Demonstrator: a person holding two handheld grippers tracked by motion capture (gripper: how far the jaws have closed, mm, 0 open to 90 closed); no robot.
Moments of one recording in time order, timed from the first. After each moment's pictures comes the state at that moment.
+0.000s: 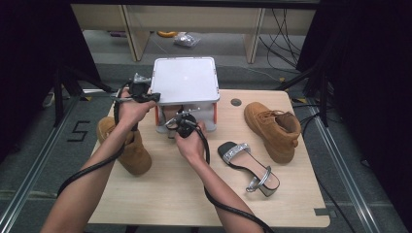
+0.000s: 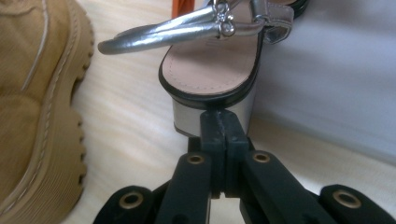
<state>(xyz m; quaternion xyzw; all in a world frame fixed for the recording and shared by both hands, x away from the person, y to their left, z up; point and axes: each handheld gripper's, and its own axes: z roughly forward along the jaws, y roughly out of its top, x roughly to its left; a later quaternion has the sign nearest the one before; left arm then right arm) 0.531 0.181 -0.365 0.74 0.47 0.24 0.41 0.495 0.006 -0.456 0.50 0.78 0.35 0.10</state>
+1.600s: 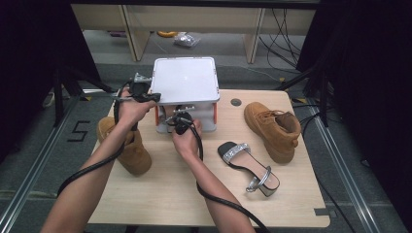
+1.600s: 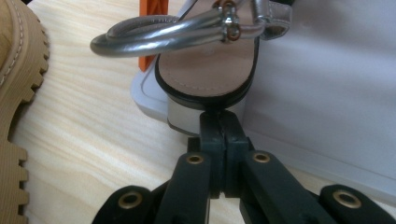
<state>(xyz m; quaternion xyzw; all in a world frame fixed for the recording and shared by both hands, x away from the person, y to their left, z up) 0.531 0.182 -0.364 0.76 0.46 0.24 0.40 0.519 0.022 -0.476 0.51 0.77 0.34 0.15</state>
